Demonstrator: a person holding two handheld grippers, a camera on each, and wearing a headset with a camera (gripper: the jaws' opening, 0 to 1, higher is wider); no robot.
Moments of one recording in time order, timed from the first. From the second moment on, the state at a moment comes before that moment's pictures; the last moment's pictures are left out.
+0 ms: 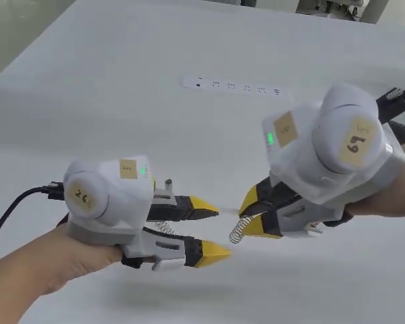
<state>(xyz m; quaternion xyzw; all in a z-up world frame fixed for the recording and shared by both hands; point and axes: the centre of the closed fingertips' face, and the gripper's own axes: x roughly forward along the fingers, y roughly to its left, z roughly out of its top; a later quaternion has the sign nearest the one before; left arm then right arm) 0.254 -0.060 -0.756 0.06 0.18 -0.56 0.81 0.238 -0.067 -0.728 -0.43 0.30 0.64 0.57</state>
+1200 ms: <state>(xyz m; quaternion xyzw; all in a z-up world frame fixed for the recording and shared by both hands) 0.255 0.017 -0.759 0.06 0.22 -0.48 0.85 0.240 -0.088 -0.746 -0.47 0.33 0.62 0.54</state>
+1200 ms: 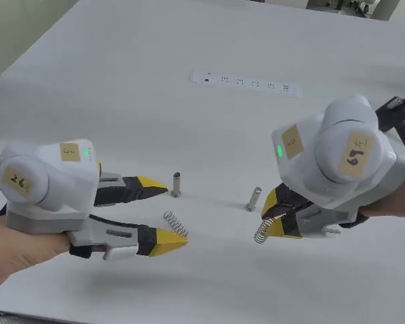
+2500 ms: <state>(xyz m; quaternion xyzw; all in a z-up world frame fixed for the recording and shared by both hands) 0.260 0.051 -0.775 0.07 0.23 -0.43 0.87 0.247 -0.098 -0.740 -0.47 0.34 0.61 0.54</state>
